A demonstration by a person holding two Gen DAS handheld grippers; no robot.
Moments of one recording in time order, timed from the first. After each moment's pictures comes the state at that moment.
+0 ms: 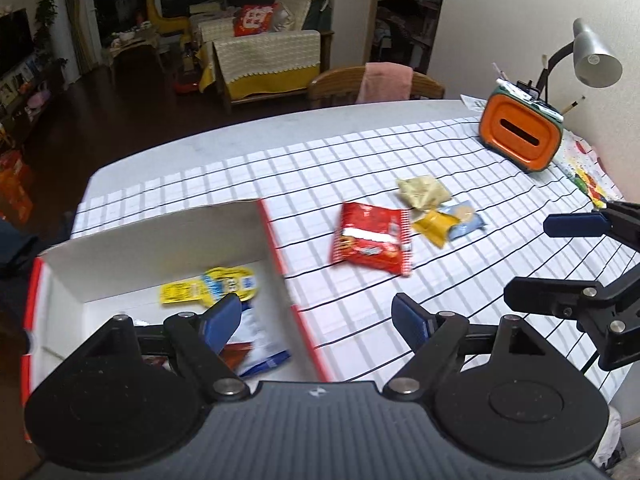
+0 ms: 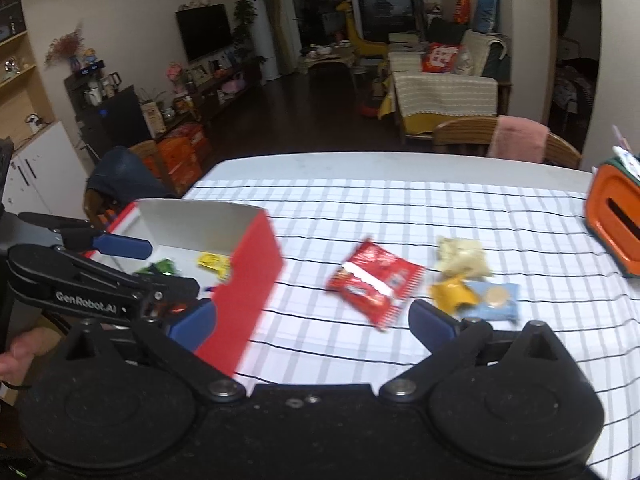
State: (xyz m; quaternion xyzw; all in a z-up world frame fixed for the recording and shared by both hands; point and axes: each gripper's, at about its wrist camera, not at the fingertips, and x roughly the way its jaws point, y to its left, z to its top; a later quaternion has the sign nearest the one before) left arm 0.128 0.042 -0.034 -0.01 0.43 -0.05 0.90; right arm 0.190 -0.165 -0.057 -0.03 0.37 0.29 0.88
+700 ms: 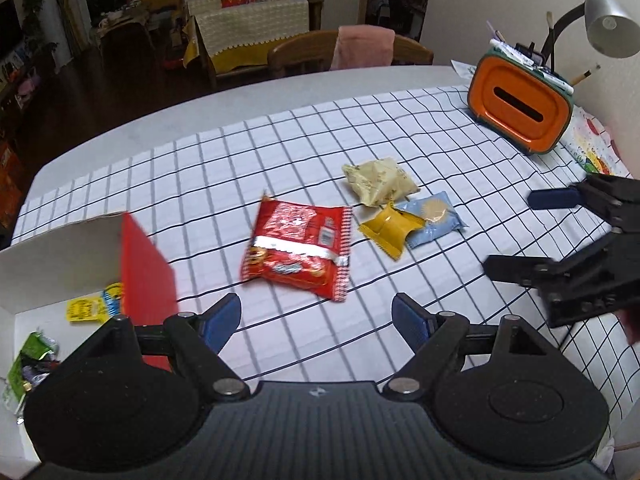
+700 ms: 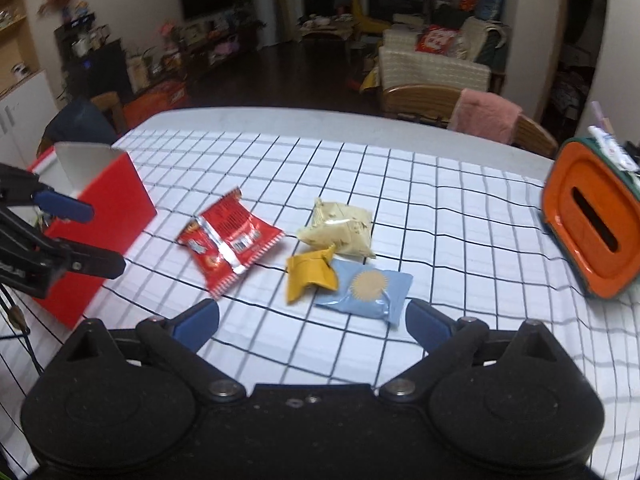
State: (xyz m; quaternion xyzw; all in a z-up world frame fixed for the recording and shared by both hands) left arm 0.204 -0.064 -0.077 0.00 0.47 -0.05 0.88; right arm 0.292 -0.267 -0.128 -0.11 0.39 0.30 0.86
